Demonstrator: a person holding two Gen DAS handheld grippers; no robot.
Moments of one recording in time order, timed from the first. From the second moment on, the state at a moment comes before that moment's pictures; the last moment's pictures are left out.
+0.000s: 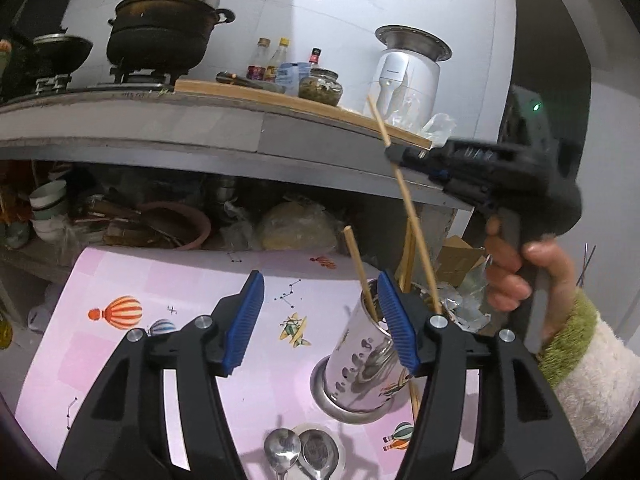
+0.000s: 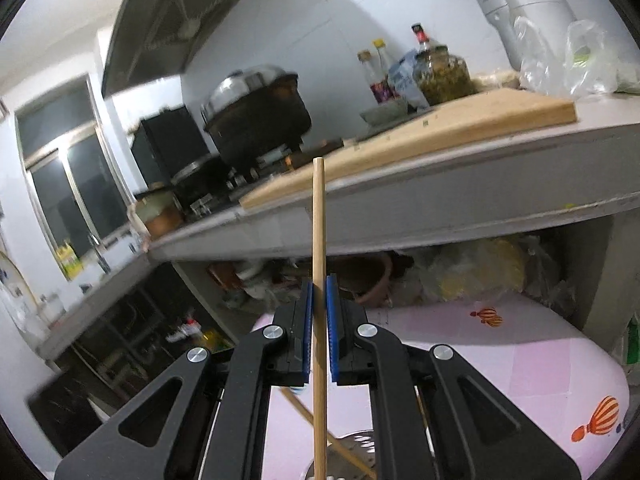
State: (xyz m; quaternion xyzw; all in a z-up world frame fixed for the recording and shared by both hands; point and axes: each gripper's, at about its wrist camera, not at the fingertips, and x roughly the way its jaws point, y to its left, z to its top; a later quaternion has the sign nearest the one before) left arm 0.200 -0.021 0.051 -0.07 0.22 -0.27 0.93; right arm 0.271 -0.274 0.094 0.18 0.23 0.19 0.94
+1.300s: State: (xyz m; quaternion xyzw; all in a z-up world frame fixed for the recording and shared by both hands) left arm 0.211 -0.018 0.038 -0.08 0.23 -0.27 0.93; right arm 0.272 -0.242 0.033 0.08 0.29 0.16 0.94
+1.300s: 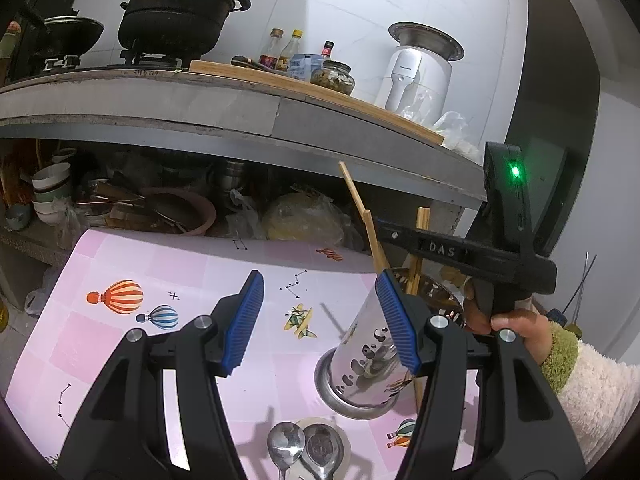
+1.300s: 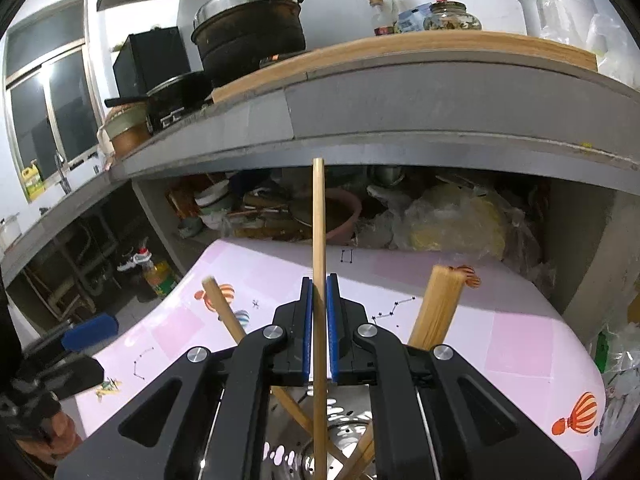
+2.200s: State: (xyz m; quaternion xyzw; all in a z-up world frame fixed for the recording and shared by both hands) left arm 0.213 -0.023 0.035 -0.09 0.24 -0.27 0.93; right arm 0.243 -0.237 0.022 -0.01 0.31 0.12 0.94
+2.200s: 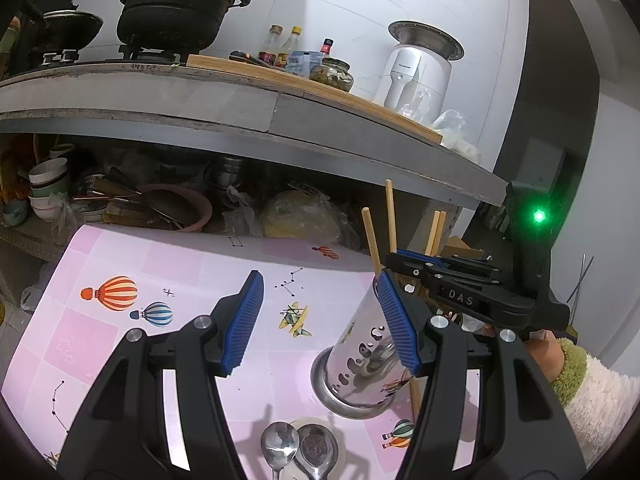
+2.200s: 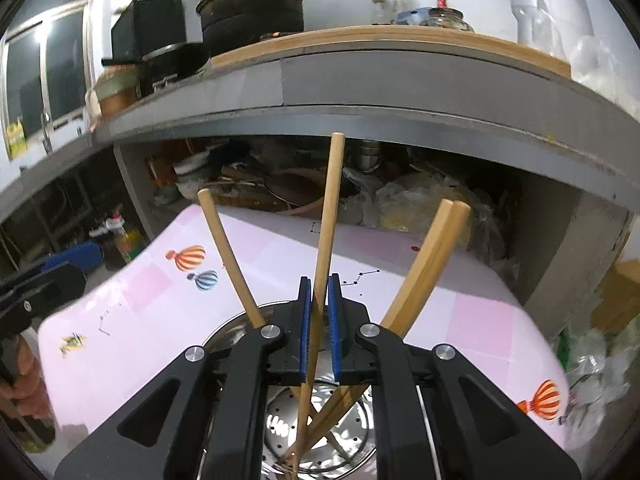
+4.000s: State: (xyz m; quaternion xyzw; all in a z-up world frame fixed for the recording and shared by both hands) left arm 0.089 -0.077 -0.018 0.05 0.29 -0.38 0.88; right arm 0.057 -0.332 -0.041 0.22 0.44 0.04 0.87
